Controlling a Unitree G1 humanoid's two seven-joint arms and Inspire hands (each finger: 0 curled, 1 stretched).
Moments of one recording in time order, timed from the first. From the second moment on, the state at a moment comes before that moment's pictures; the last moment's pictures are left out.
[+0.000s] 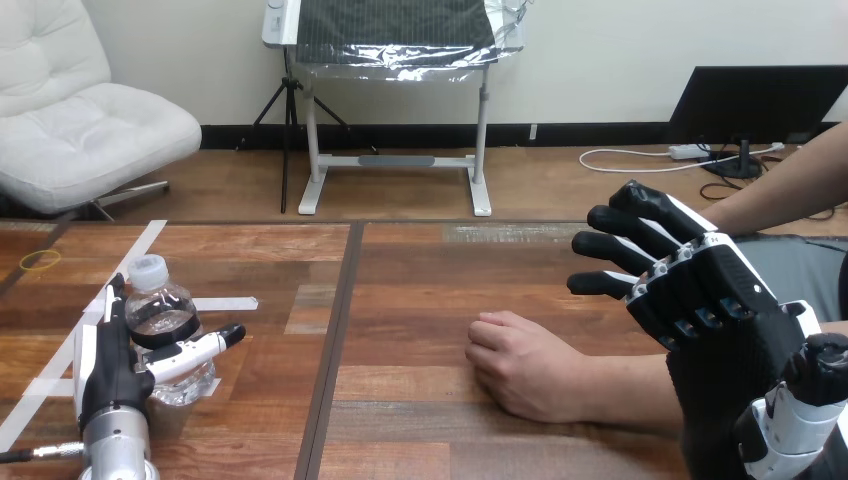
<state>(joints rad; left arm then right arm) -0.37 0.30 0.20 1.05 0.11 -0.32 0.20 0.55 -0.12 0.04 -0.49 0.36 -0.45 0.34</state>
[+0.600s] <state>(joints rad) -0.41 0.30 0.22 1.08 0.04 -0.30 0.15 0.54 -0.12 0.04 -0.49 0.36 -0.45 0.34</state>
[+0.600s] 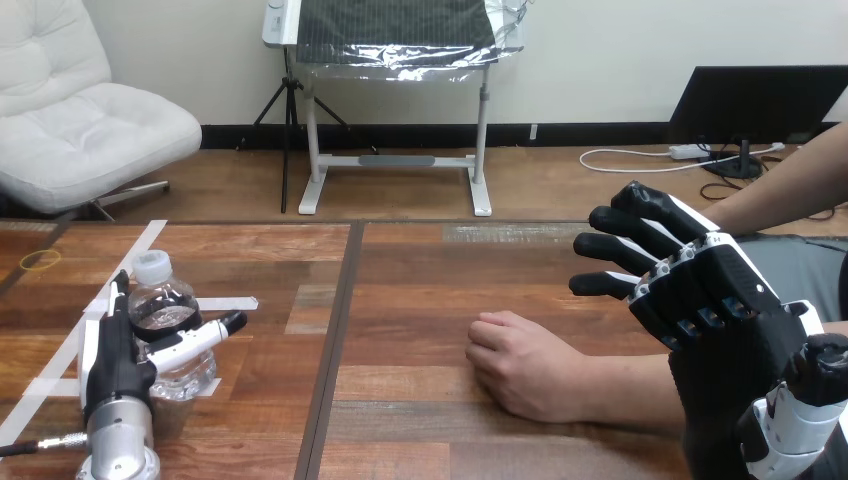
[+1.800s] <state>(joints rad) -0.43 0.29 0.26 1.07 -0.11 -0.26 0.13 0.54 -0.12 0.04 -0.49 0.35 -0.44 0.34</state>
